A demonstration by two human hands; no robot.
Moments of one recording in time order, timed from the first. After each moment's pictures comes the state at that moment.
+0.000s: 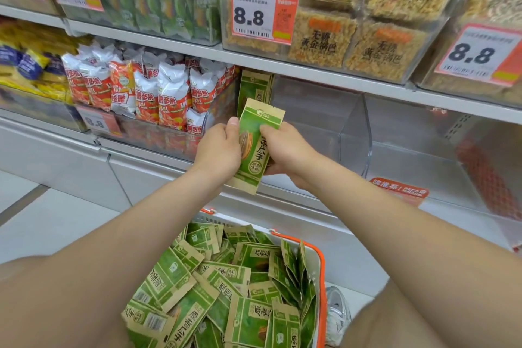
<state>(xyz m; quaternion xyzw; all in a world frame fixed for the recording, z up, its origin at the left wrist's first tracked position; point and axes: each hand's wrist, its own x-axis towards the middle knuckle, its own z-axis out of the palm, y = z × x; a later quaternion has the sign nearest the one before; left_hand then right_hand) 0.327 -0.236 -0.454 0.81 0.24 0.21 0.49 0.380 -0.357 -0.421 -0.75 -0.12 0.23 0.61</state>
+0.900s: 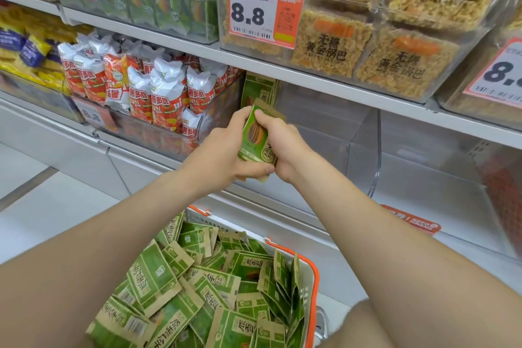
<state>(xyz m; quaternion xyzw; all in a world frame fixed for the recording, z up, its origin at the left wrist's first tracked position) 0.346 -0.223 -0.452 0.91 0.02 0.14 0.39 0.448 -0.333 -0.443 -0.63 -0.01 0.29 0.71</state>
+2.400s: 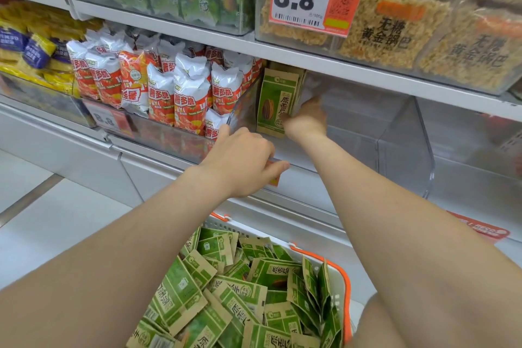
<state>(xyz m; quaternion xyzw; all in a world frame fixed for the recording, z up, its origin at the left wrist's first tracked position) 0.357 -0.189 -0.461 1.00 0.01 0.05 0.01 0.528 -0.277 -0.475 -0.93 -0.04 0.03 0.35</state>
